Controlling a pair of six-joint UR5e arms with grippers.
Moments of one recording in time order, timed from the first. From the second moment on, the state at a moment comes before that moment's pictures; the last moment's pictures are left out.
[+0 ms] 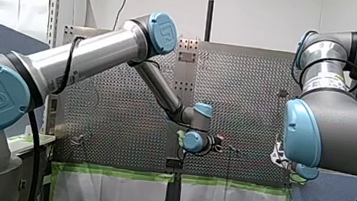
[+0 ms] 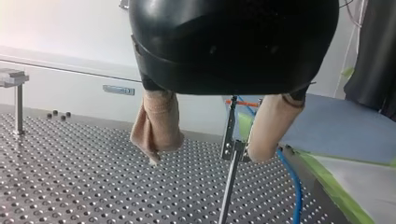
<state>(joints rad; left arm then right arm) -0.76 -2.61 -1.21 -2.62 -1.74 -1.64 1.49 -0.58 1.57 -0.91 1.29 1.70</state>
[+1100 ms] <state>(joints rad) -0.78 -2.60 -1.19 -2.62 -1.66 -1.66 1.49 -0.58 1.57 -0.91 1.29 1.70</state>
